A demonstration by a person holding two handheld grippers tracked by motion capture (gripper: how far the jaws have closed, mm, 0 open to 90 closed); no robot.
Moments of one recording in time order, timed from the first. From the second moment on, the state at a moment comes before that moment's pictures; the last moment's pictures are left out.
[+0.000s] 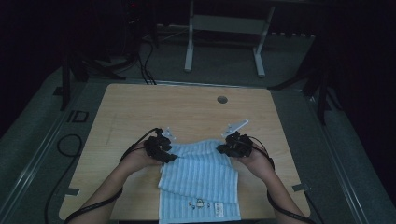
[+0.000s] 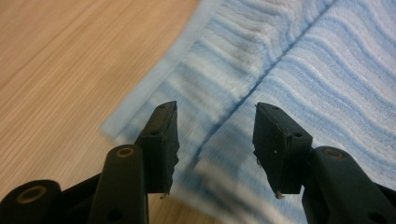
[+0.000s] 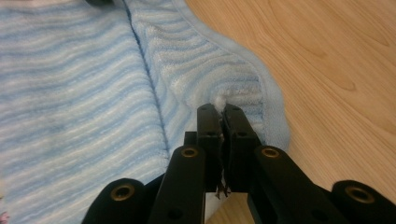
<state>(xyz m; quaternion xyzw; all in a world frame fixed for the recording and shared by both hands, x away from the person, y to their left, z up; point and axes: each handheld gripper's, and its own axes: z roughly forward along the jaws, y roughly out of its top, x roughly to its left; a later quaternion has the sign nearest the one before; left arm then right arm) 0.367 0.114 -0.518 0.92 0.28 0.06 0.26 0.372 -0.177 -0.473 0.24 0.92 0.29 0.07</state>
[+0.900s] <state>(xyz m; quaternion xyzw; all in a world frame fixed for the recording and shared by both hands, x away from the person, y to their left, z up) 0.403 0.074 -0.443 0.89 0.27 0.17 0.32 0.397 -0.191 -0.428 0.28 0.89 0.33 0.14</state>
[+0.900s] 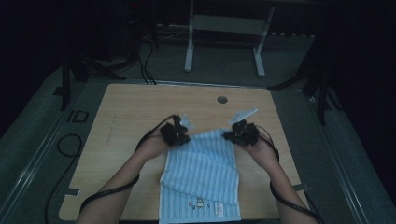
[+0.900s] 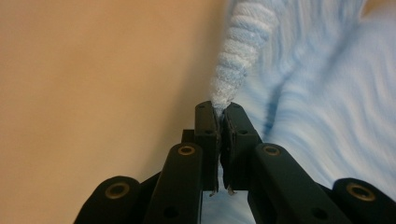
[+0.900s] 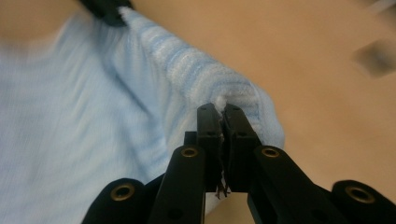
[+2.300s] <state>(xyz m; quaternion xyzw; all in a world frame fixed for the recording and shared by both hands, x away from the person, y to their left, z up) 0.390 0.109 -0.536 0.91 0.31 0.06 0.27 0.407 -0.173 -0.529 0.30 0.91 0.27 0.07</state>
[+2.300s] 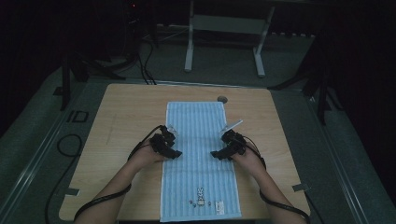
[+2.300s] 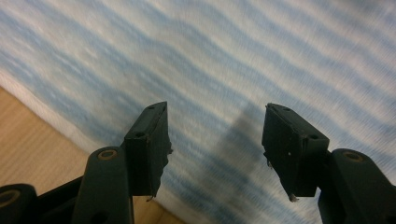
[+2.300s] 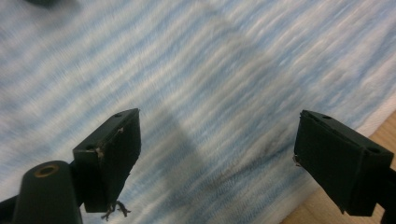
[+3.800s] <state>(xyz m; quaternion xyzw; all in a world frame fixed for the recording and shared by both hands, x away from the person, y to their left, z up) 0.308 0.108 -0.535 0.94 0.22 0.04 0.27 0.313 -0.201 -0.535 0.26 0.93 0.24 0.06</state>
